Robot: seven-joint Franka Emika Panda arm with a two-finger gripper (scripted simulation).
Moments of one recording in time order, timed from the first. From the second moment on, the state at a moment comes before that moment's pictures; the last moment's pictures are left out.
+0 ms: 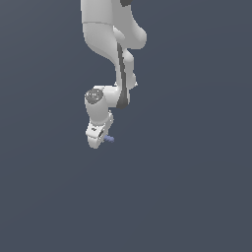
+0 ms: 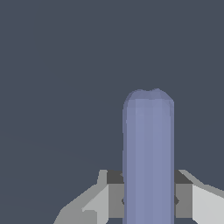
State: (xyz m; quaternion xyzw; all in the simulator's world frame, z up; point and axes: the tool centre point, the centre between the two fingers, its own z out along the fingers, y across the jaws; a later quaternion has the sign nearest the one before) arm -0.087 -0.120 0.017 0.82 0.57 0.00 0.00
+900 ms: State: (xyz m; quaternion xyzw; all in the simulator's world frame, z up) arm -0.062 0.044 0.041 0.82 0.57 0.00 0.00
